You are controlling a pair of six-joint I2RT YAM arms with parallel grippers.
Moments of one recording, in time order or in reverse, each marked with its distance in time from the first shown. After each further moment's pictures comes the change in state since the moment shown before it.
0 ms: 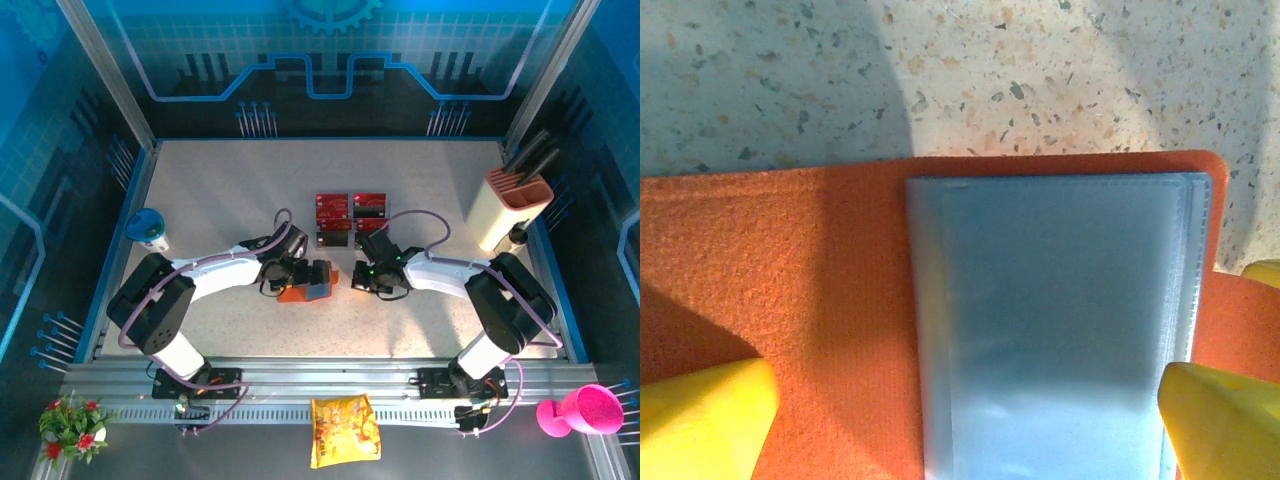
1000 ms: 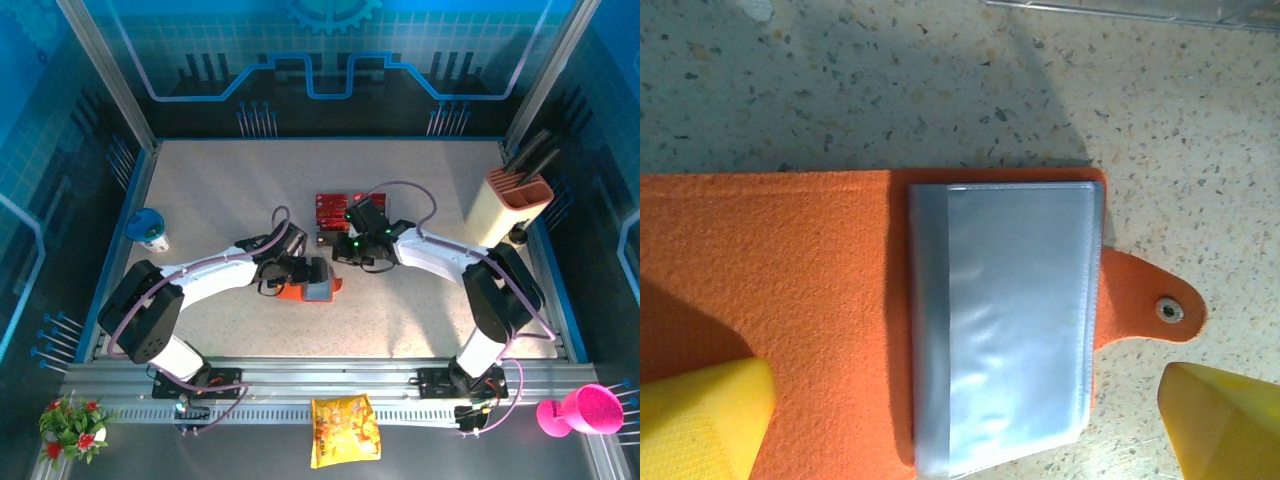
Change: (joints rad) left arm -0.015 -0.062 0.011 -0.054 -0.061 0.007; right arm 0.005 0.093 0.291 -0.065 -0.103 -0.061
